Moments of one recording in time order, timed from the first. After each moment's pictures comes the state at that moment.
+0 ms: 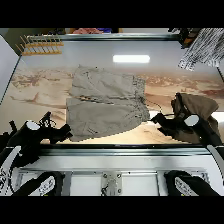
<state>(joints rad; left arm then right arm) 0.22 -1.15 0.47 0.98 -0.94 -1.47 -0.07 -1.08 0.53 -0.95 0.75 1.86</state>
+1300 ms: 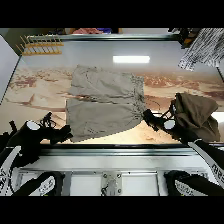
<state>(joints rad) 0.22 -1.14 0.47 0.97 -0.97 -1.46 0.19 -1.27 0.50 -0.72 0.22 1.82</state>
